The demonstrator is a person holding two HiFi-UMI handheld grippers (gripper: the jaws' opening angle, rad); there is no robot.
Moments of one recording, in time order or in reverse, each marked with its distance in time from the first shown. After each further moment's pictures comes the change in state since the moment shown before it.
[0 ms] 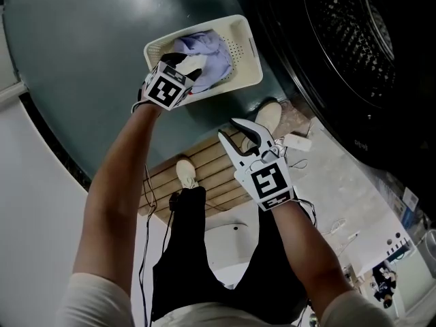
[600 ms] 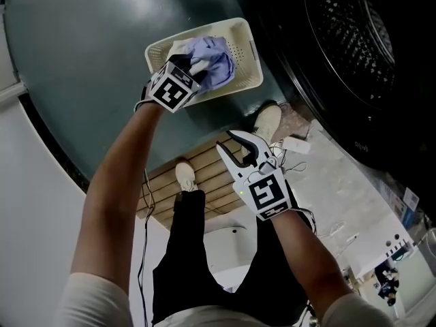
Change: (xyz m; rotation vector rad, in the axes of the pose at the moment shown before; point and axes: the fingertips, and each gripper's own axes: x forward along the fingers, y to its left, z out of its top) left arm 0.003 -0.015 0.015 0.099 -0.023 -0.053; right arm -0.006 0.023 -0.009 -0.016 0.022 0.028
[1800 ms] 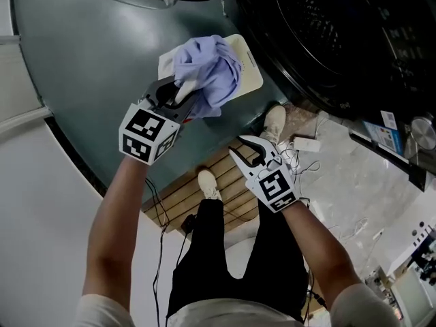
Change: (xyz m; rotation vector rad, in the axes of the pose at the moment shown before) left arm -0.249 -0.059 0.090 -0.055 -0.385 0.027; right arm -0.052 0.060 0.027 -0.026 -0.064 -0.061
